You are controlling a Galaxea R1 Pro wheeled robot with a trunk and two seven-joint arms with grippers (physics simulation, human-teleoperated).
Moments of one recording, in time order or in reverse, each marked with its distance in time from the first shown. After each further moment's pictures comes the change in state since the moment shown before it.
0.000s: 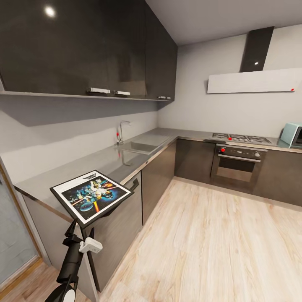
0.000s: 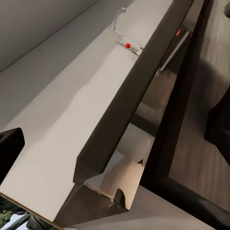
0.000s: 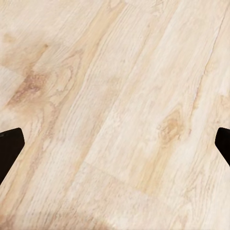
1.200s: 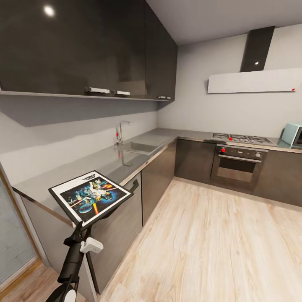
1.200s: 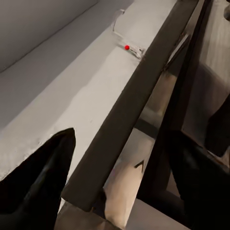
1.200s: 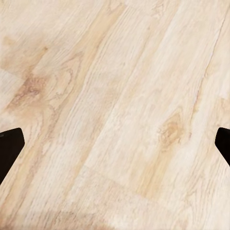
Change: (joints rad) left arm 0.000 -0.002 -0.009 -0.003 0.000 0.004 0.001; right arm 0.000 0.000 0.000 0.000 0.000 0.000 0.000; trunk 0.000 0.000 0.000
